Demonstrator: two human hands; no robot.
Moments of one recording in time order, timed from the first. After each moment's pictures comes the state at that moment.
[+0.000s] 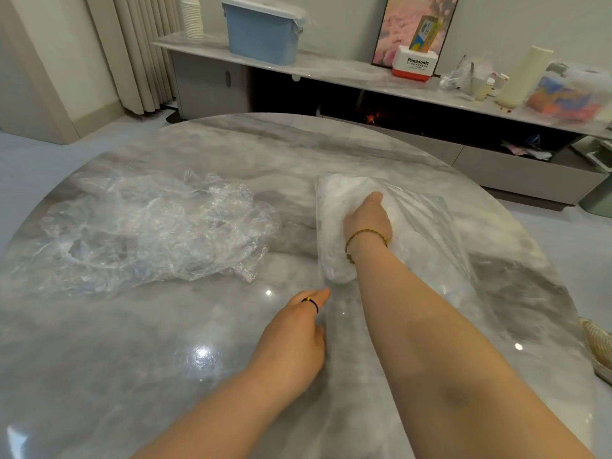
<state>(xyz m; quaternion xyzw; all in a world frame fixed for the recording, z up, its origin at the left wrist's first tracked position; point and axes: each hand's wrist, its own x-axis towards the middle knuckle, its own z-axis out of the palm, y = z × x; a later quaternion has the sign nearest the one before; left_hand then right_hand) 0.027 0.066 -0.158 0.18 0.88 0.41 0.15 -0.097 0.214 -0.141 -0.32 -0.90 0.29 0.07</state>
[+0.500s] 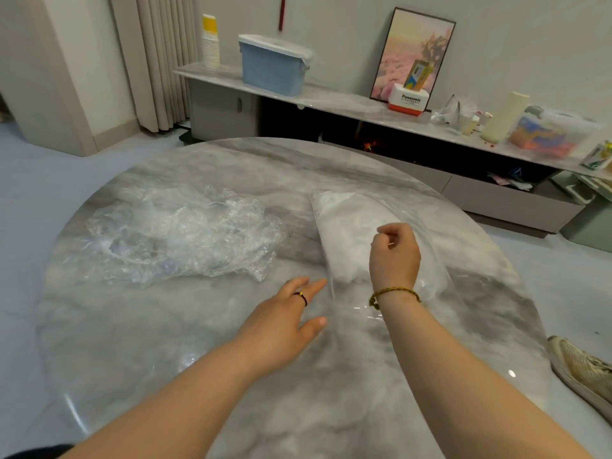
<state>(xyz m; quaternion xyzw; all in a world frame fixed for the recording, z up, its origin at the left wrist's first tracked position) 0.035 0.036 -0.136 0.26 0.90 0.33 0.13 0.006 0.194 -0.103 -0.24 -0.79 0.48 0.30</state>
